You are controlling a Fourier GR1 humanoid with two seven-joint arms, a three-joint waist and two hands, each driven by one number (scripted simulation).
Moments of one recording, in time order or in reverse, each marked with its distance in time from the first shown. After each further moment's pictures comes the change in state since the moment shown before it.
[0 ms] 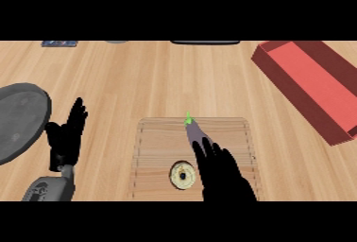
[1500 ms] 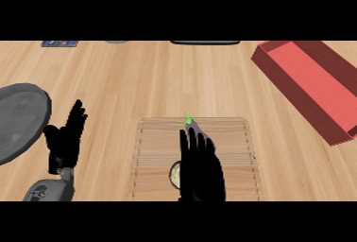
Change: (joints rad) left arm 0.019 -0.013 0.018 -0.006 -0.012 -0.016 -0.006; right arm -0.198 0.039 0.013 0.368 -0.112 -0.140 0.096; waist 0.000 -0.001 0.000
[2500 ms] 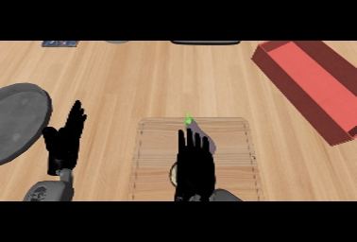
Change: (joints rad) left arm 0.011 -0.011 0.013 -0.016 -0.013 -0.012 -0.002; right arm -0.058 0.003 0.018 0.209 -0.064 -0.084 -0.042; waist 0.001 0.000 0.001
